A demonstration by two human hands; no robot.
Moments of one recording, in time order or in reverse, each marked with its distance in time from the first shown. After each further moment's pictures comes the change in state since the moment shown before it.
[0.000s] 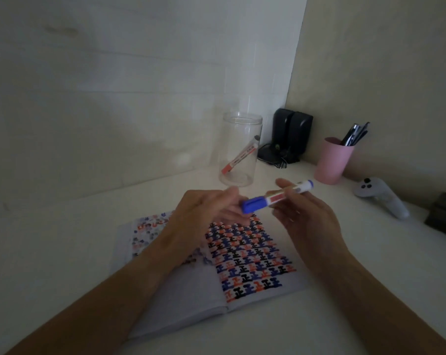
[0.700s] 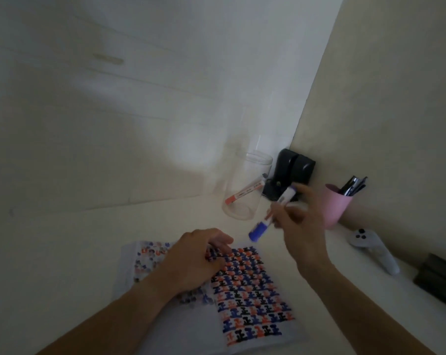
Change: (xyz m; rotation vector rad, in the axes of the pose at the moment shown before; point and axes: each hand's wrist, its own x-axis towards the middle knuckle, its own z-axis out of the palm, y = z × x) left_hand 0.007 -0.046 -0.024 0.543 0.047 0.112; right_hand 0.040 -0.019 0.041 -0.784 0.151 -0.366
